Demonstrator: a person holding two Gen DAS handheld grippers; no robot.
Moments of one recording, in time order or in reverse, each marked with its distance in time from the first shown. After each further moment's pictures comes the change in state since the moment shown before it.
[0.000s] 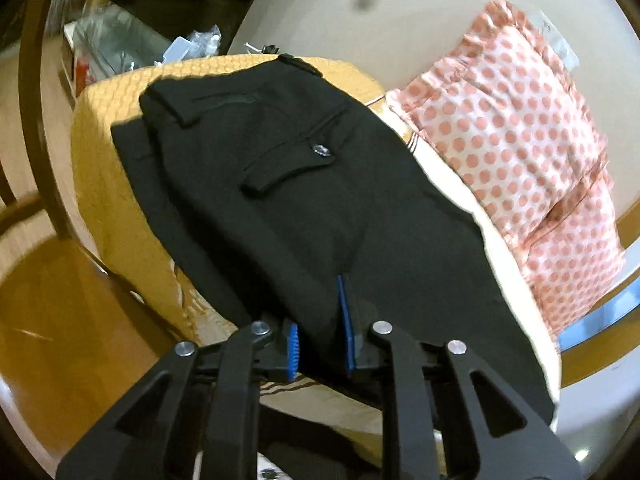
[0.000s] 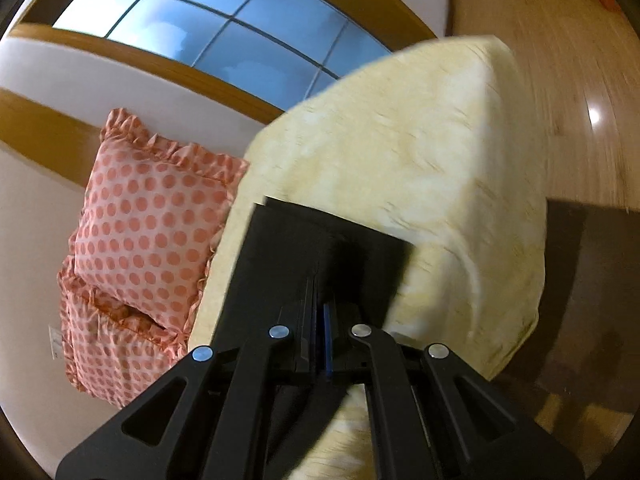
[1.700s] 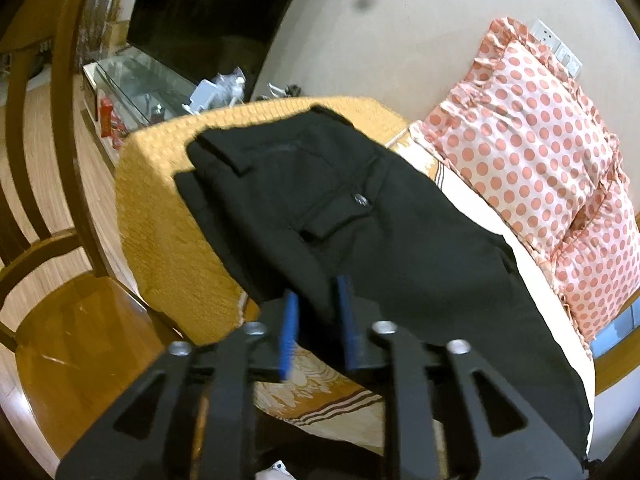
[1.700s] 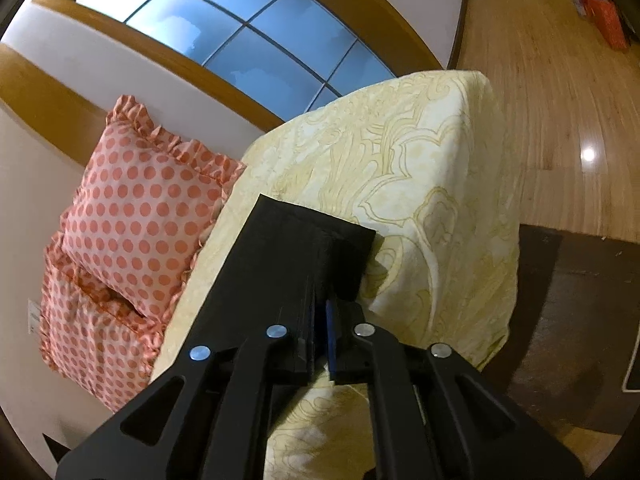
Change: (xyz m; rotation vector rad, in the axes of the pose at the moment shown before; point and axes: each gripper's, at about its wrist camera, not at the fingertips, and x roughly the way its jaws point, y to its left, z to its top) left arm -0.023 0.013 0.002 0.078 -0.146 0.147; right arm -0.028 0.008 -0.006 -0.140 -0.067 -0.085
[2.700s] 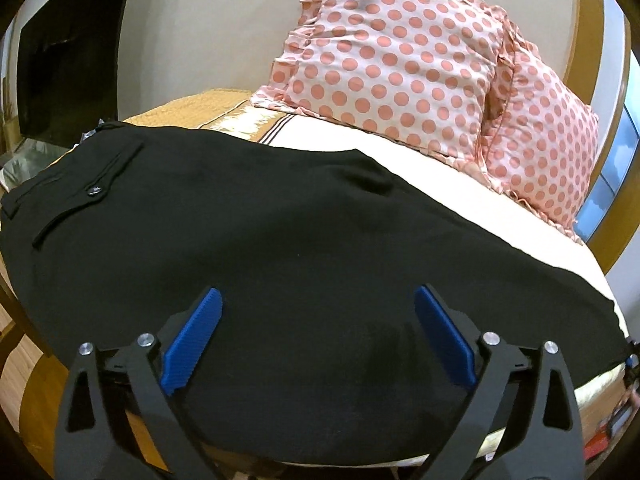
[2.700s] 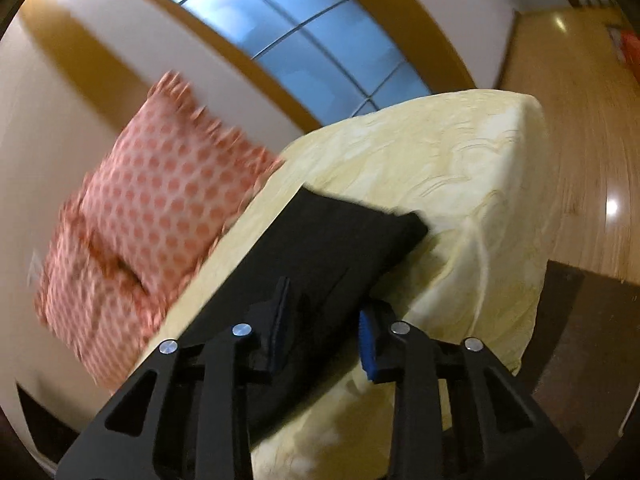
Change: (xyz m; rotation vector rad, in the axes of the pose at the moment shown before) left arm 0.032 -0.145 -0.069 0.416 0.022 -0.190; right arm 0.010 0.003 -0.013 -0.119 -0.056 0.093
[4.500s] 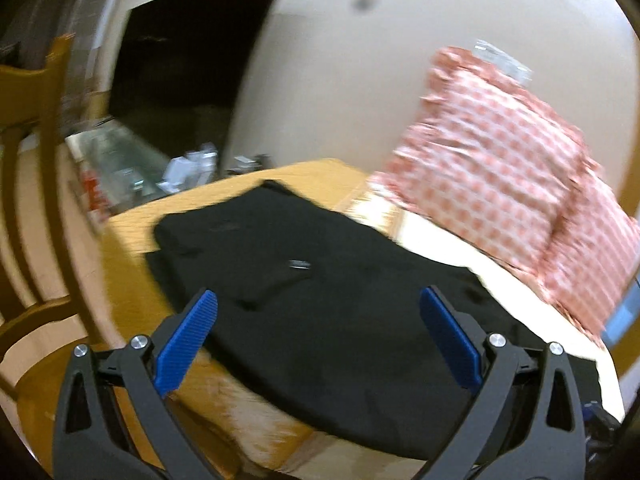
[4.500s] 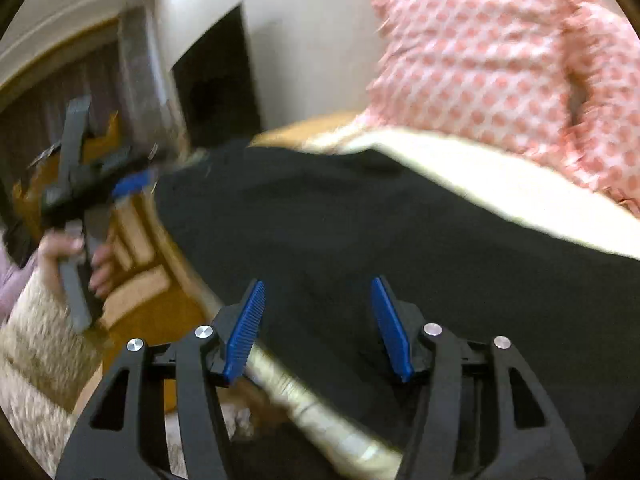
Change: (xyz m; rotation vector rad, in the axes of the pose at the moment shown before) left arm -0.076 0.118 0.020 -0.281 -0.237 0.207; right arm -0.018 0.342 -0.314 -1.135 0.541 0.728
